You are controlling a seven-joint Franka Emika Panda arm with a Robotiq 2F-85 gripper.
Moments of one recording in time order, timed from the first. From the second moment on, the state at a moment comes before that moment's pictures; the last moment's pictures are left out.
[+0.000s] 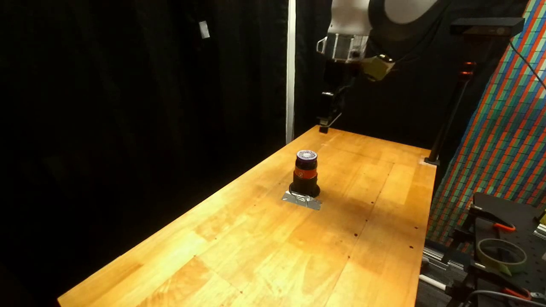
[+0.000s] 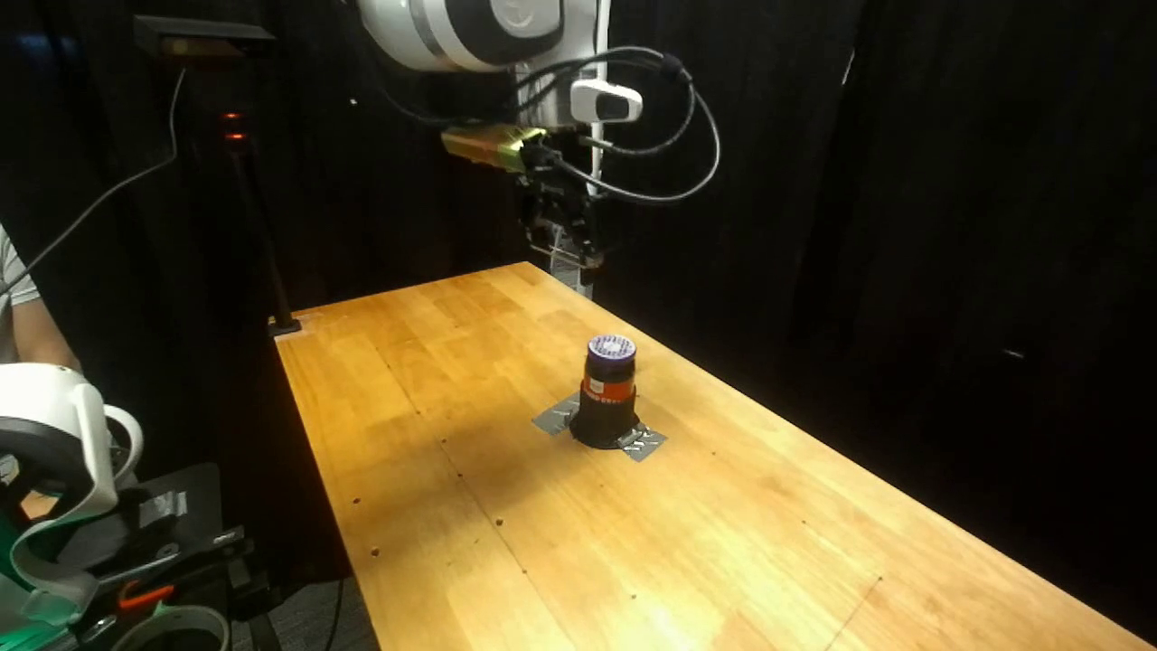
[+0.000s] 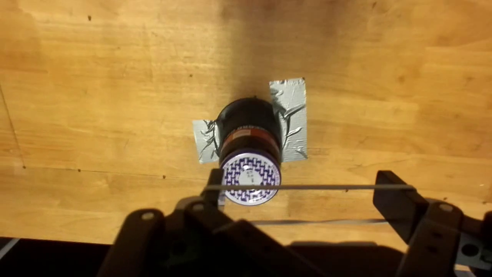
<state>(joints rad) 0.10 0.18 0.12 -1.96 -0.10 2.24 0.14</state>
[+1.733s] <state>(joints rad) 0.11 0.61 0.05 -1.67 -0.04 2.29 0.13</state>
